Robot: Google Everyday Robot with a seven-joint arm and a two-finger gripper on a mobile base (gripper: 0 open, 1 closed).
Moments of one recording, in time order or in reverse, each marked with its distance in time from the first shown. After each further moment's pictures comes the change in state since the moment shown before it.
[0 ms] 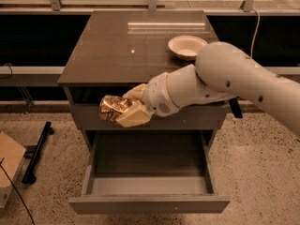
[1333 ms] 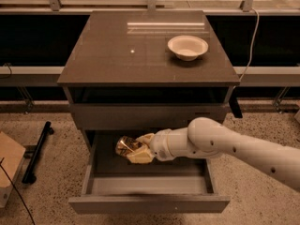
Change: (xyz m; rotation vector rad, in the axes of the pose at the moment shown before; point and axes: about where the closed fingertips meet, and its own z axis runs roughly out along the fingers) arm 0.180 0.004 0.110 0.042 -0.023 0.303
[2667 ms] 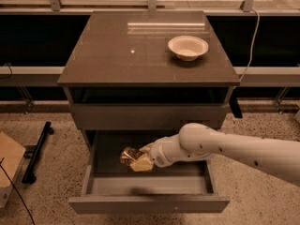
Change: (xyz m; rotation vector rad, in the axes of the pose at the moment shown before) arm 0.061 -0.015 0.029 0.018 0.151 0.084
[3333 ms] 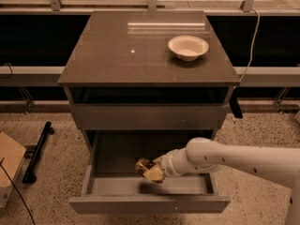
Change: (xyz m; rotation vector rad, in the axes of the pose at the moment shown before) arm 0.088 -0.037 0.020 0.069 0.082 0.122
